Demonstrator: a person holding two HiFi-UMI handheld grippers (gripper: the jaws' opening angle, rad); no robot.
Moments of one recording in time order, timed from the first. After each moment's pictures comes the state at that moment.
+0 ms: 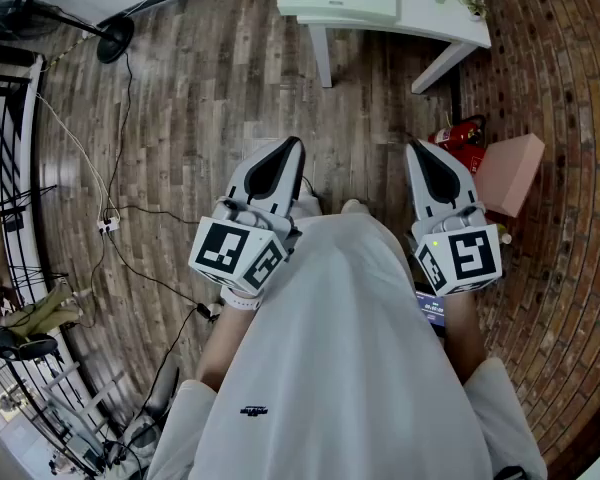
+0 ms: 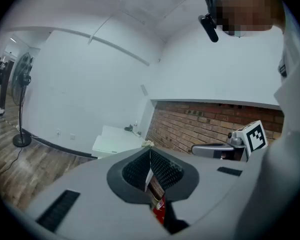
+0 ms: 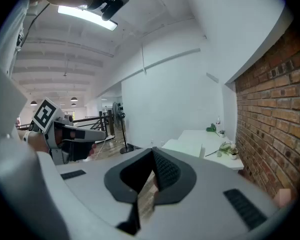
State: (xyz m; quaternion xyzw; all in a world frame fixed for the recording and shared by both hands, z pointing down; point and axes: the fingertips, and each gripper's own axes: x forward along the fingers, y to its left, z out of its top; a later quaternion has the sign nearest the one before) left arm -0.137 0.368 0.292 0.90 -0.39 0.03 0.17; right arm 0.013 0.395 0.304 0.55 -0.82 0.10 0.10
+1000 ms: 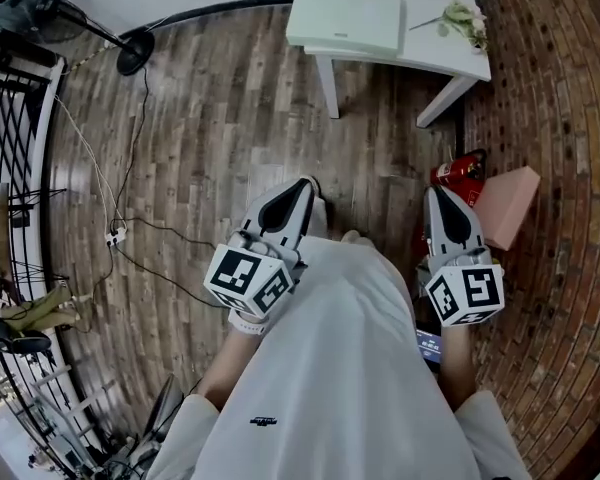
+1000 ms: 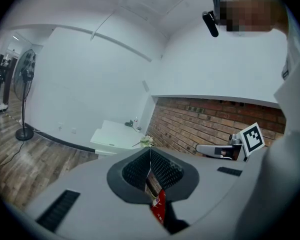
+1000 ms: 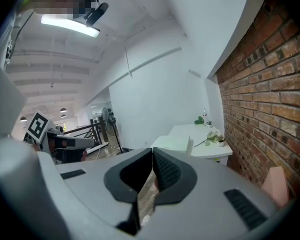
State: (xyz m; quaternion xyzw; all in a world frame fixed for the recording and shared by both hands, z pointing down) left arm -0.110 0.390 0.314 0.90 -0.39 0.04 0.20; right arm 0.081 0.420 0.325 0.59 -0.79 0.16 0.05
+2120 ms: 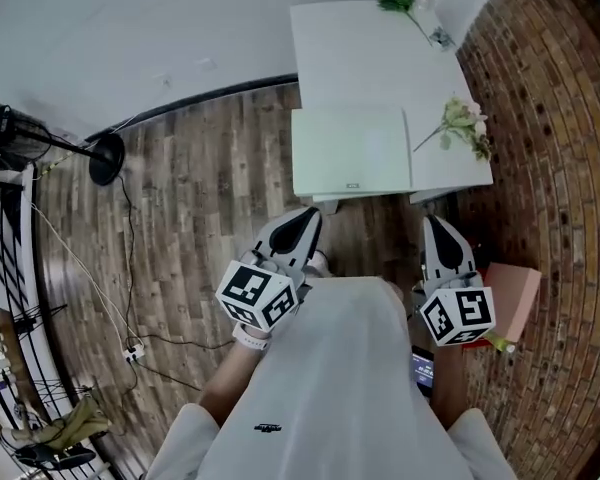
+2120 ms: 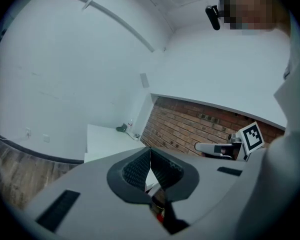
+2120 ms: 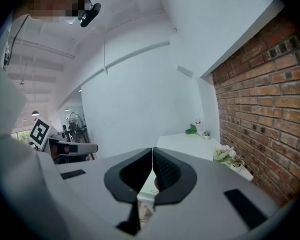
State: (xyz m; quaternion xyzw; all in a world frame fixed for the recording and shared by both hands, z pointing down) left arm -0.110 0.027 0.304 0.94 -0.27 0.05 0.21; right arm 0.060 0.100 0.299 0.68 -0.71 0.17 0.03
